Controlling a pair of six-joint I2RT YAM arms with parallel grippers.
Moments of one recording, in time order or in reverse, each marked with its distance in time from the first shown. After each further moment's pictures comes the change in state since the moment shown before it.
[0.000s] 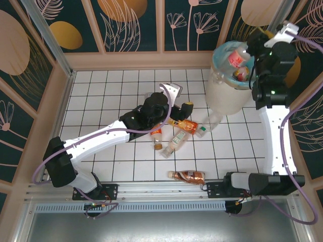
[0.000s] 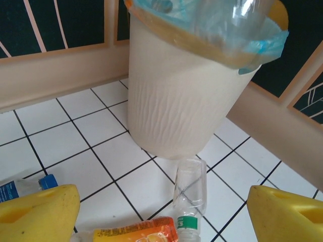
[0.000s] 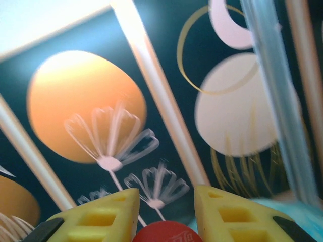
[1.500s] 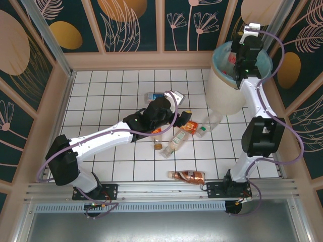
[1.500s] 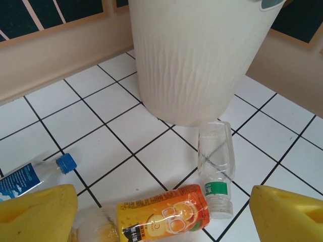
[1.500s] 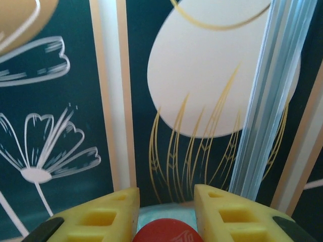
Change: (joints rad) left arm 0.000 0.024 -0.056 -0.024 -0.004 0.123; right arm -0.017 0.463 -0.029 0.315 0.118 -0.414
